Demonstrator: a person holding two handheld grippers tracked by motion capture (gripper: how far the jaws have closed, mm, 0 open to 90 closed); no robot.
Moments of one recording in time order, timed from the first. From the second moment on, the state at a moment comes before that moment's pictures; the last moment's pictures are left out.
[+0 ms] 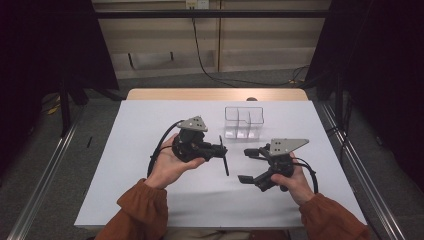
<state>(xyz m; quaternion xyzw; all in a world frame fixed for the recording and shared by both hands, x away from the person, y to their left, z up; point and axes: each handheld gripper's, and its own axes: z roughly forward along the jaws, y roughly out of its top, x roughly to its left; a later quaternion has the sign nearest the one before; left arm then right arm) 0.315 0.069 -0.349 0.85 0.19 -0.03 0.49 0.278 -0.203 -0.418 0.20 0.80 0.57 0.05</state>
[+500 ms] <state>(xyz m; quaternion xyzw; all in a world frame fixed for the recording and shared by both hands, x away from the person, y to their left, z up) 0.313 0.060 -0.357 0.85 0.19 -0.04 0.49 0.280 -0.183 -0.417 0.20 0.81 0.54 0.06</state>
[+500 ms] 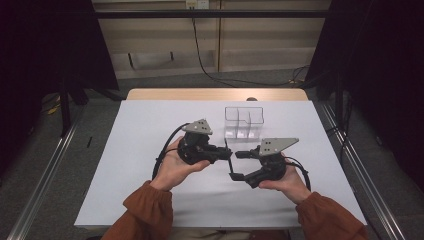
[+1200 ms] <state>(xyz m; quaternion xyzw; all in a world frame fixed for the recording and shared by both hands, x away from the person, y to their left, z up) 0.314 0.057 -0.365 0.85 0.19 -0.04 0.49 0.284 -0.181 -0.420 0.21 0.80 0.55 0.05</state>
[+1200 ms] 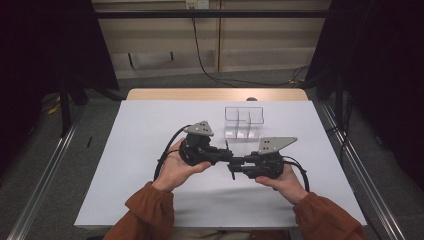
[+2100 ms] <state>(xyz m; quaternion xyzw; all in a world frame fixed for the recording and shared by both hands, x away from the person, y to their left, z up) 0.316 0.055 -0.372 0.84 0.18 -0.03 0.51 0.283 -0.181 -0.421 0.21 0.80 0.56 0.06</state>
